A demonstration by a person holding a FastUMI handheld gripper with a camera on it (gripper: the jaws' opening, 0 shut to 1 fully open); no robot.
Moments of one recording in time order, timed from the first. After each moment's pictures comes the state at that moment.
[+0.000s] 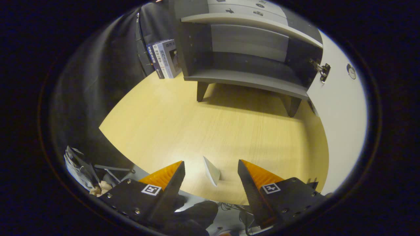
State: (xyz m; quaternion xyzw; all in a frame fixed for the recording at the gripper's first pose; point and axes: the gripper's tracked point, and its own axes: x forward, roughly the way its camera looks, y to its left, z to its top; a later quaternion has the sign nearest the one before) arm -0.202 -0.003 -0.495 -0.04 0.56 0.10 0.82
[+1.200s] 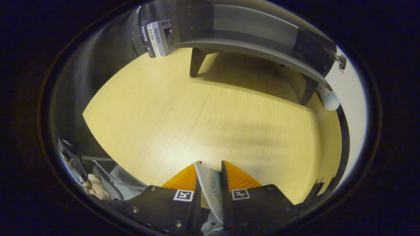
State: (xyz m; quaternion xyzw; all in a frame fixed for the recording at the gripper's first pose) arm -0.215 -0.006 -0.560 -0.09 0.60 0.09 0.79
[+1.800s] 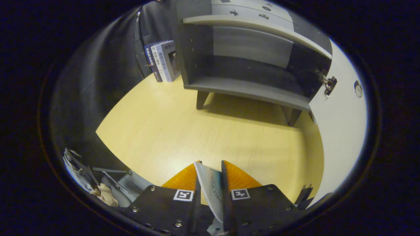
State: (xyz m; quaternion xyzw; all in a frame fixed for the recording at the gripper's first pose) arm -0.157 0.012 -0.450 -0.04 0.53 0.09 0.84
